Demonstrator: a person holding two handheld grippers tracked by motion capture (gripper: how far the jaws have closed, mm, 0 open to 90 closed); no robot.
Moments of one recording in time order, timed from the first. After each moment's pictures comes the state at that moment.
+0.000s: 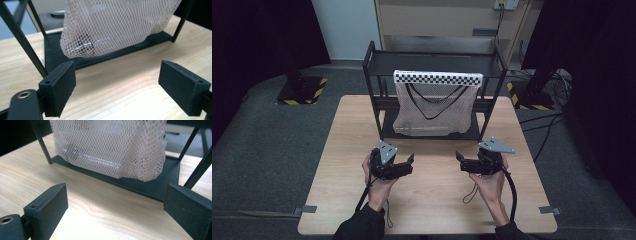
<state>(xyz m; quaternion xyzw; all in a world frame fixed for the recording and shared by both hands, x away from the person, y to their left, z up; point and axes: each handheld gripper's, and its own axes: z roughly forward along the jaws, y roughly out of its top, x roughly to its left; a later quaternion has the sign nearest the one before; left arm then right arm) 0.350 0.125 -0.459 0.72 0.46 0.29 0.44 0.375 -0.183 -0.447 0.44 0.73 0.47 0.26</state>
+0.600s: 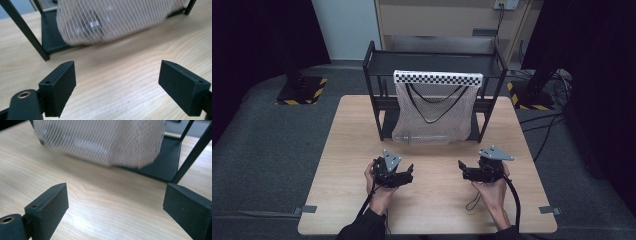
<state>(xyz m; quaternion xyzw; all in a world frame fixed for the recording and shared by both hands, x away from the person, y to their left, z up) 0.345 0.125 -0.494 0.74 0.47 0.29 0.38 0.369 -0.194 -0.476 0.44 0.75 0.43 0.25</state>
